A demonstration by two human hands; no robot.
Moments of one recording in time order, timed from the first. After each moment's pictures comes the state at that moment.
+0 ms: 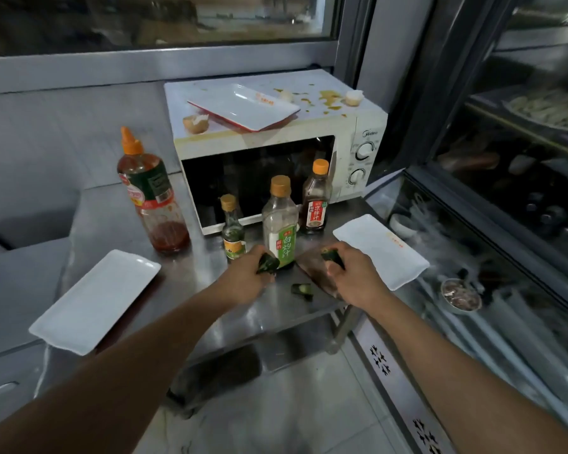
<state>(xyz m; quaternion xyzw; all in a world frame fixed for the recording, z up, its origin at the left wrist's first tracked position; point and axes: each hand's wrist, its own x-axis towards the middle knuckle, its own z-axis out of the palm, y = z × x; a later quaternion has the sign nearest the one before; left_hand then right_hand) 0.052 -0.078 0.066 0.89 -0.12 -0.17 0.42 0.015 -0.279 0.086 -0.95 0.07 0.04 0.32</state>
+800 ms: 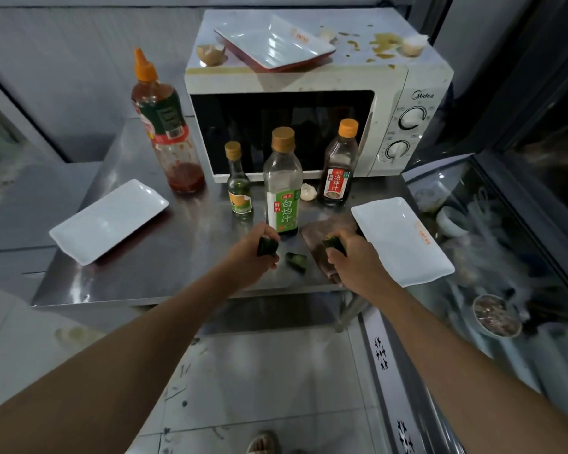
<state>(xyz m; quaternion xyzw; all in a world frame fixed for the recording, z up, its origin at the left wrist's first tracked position) 0.024 -0.134 0.027 0.84 0.03 -0.12 0.52 0.041 -0.333 0.048 -0.93 -0.05 0.12 0.33</state>
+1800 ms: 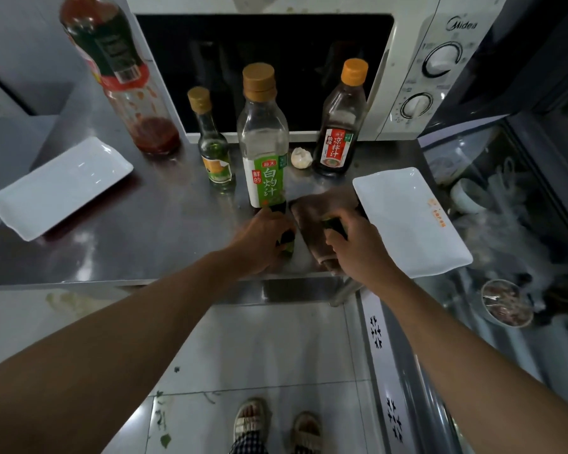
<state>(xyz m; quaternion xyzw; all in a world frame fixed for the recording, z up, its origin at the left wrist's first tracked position) 0.072 -0.174 -0.033 0.97 -0.14 -0.06 0.20 0.077 -0.355 -0.006 -0.92 -0.07 0.13 0.36</state>
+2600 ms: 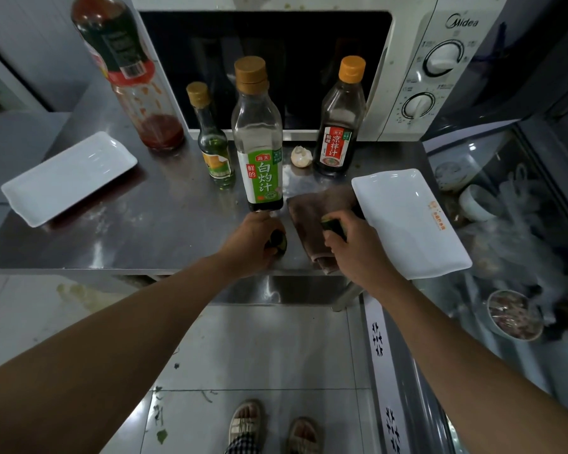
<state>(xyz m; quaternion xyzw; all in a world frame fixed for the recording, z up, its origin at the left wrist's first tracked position) 0.059 -0.178 -0.041 0.97 -0.04 -0.10 0.21 0.078 -0.372 -0.020 -0.89 -0.10 0.12 0.42</state>
